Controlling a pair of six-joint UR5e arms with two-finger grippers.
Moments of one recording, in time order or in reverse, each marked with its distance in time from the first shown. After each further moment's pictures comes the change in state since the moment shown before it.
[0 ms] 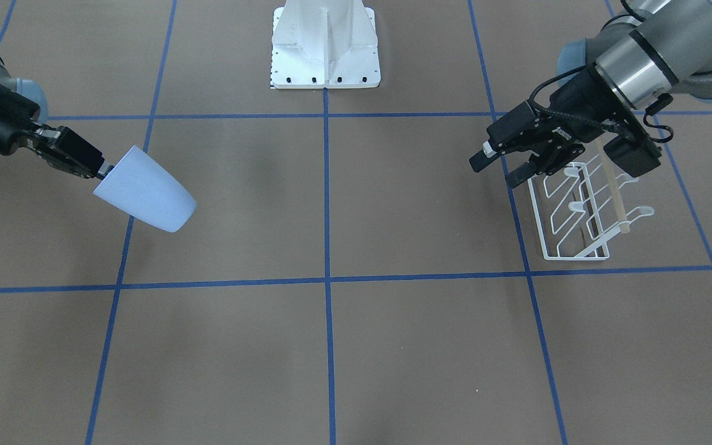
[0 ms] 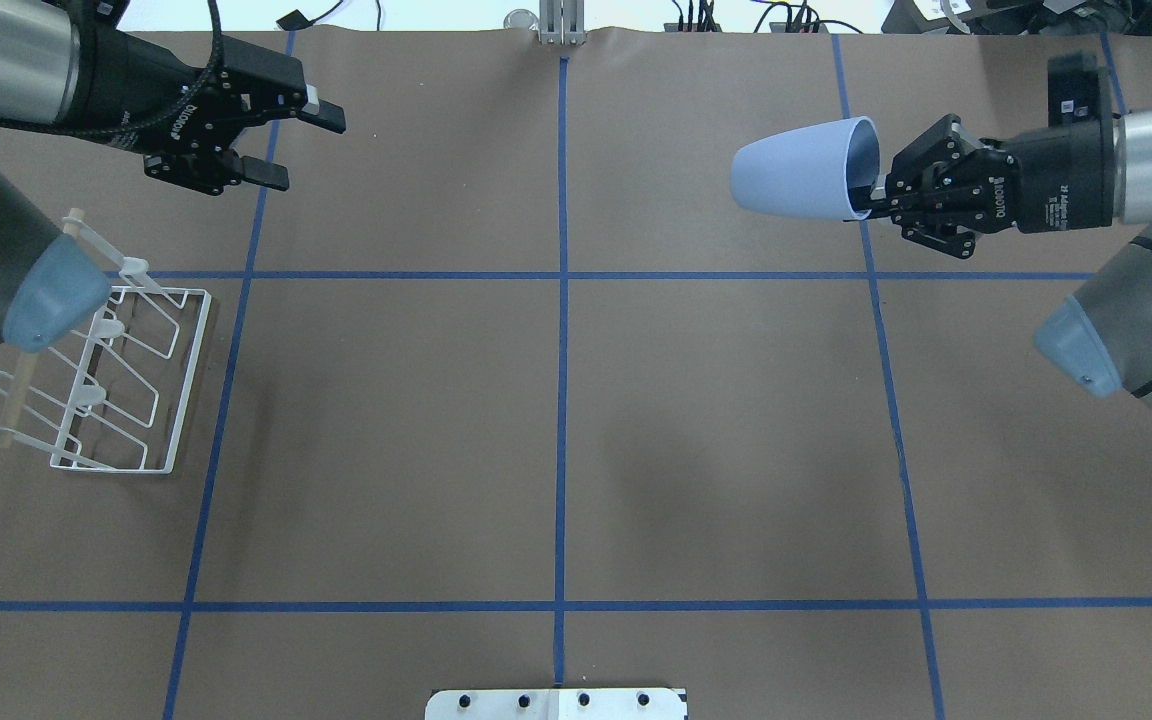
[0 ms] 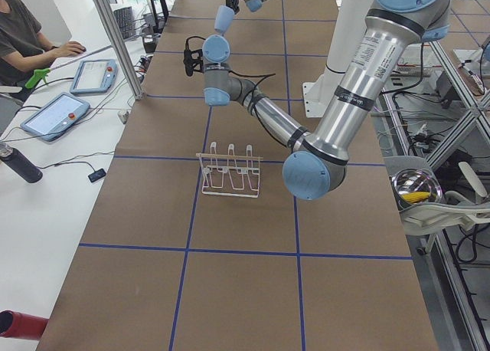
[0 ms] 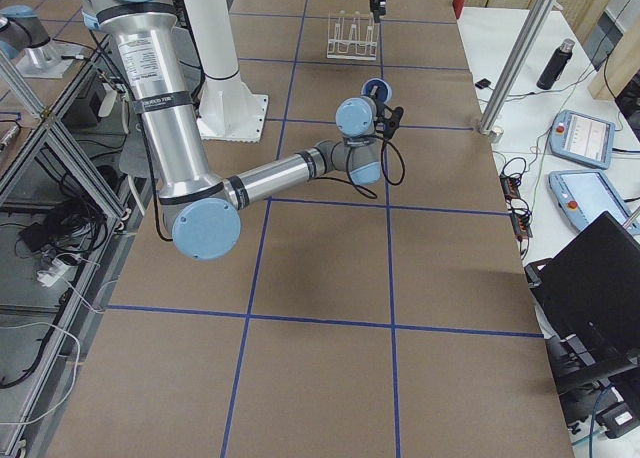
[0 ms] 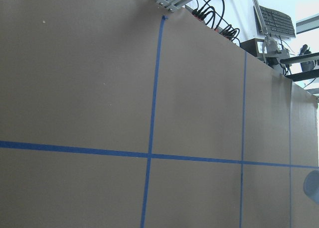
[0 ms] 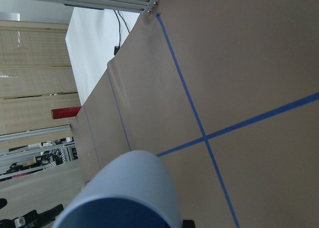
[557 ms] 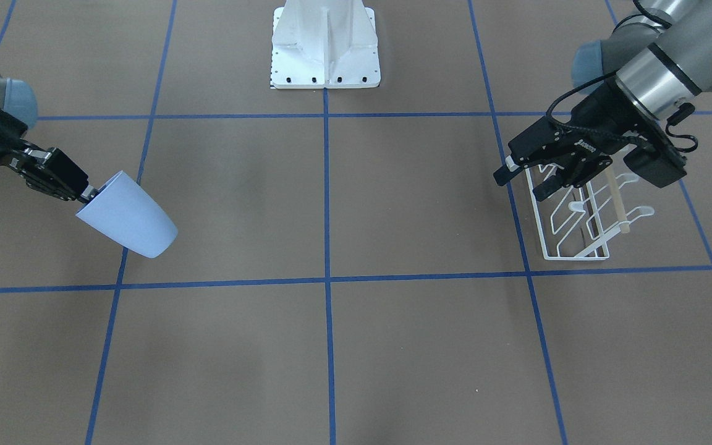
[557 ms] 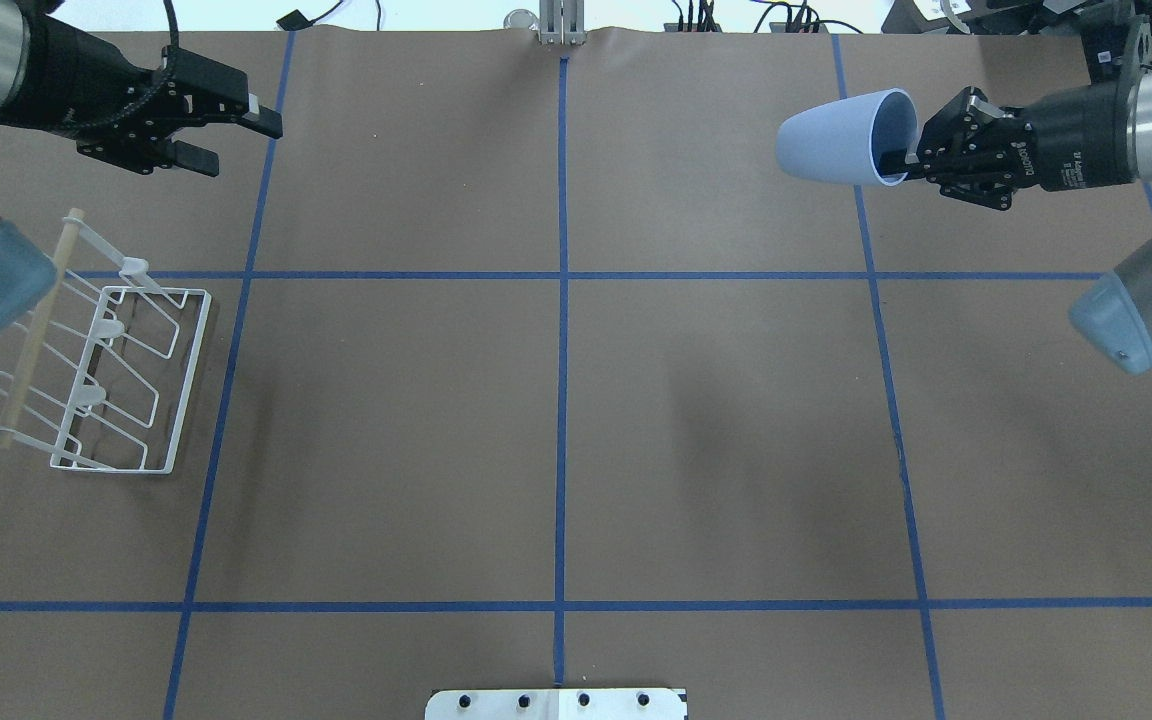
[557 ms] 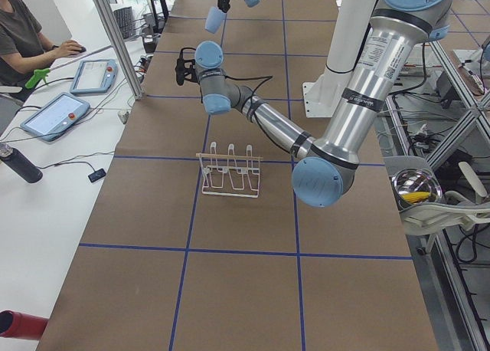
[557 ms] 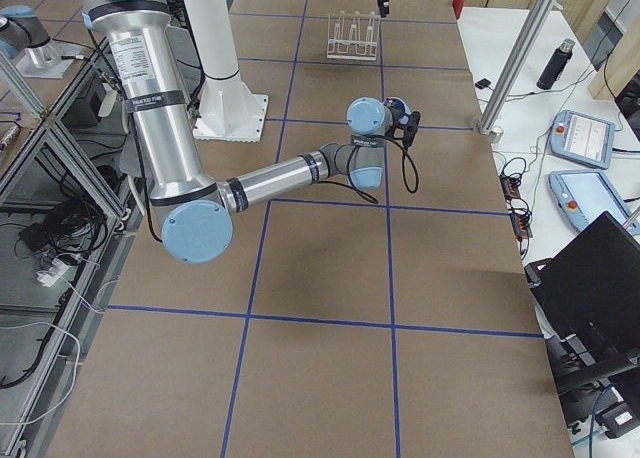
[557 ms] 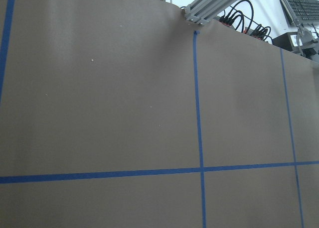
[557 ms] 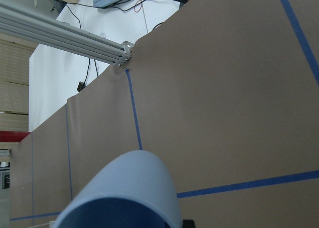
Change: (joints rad) left arm -0.068 0.055 -0.009 0.177 -0.034 0.294; right arm 0.080 -0.016 0.000 -0.253 -0.008 -0.321
